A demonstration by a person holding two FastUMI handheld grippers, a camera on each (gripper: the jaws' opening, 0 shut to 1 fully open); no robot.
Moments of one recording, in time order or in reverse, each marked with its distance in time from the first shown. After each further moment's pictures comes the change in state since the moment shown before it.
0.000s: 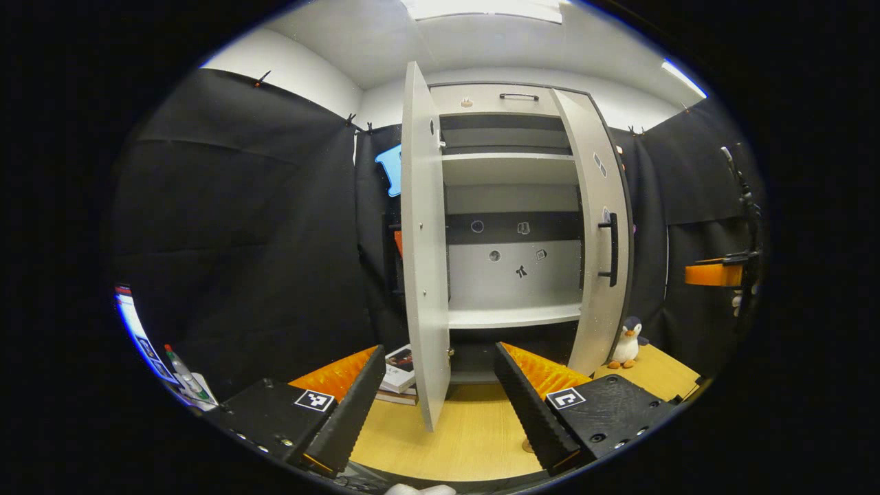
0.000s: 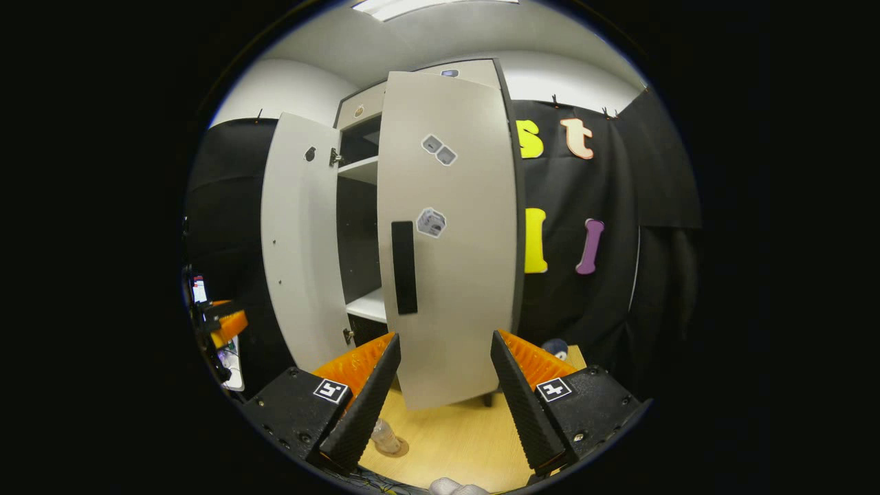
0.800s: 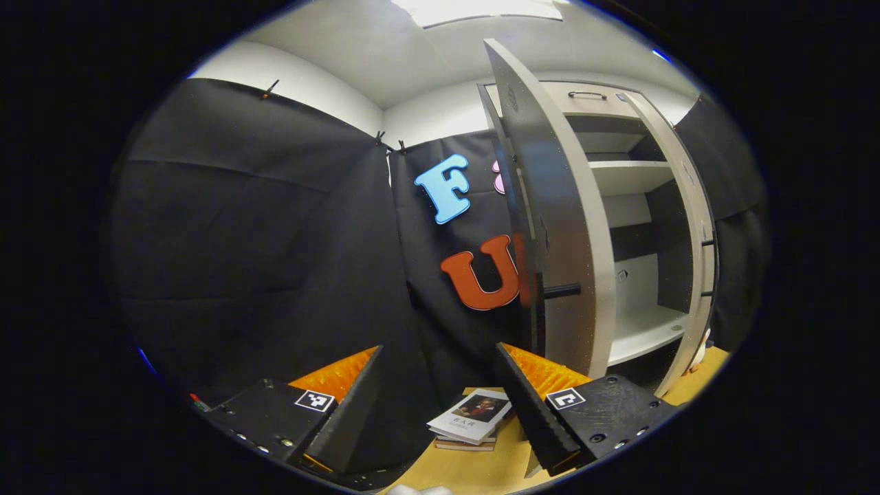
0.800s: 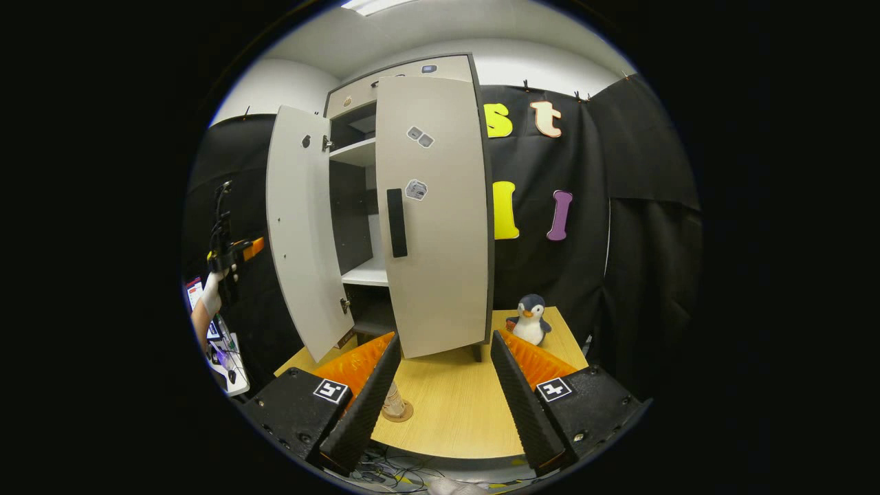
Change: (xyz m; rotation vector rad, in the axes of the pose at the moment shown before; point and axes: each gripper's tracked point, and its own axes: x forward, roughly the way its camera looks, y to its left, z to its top) left arm 0.131 0.140 0.055 0.083 -0.095 0.147; right arm -0.082 0.007 -0.047 0.041 0.076 -0.102
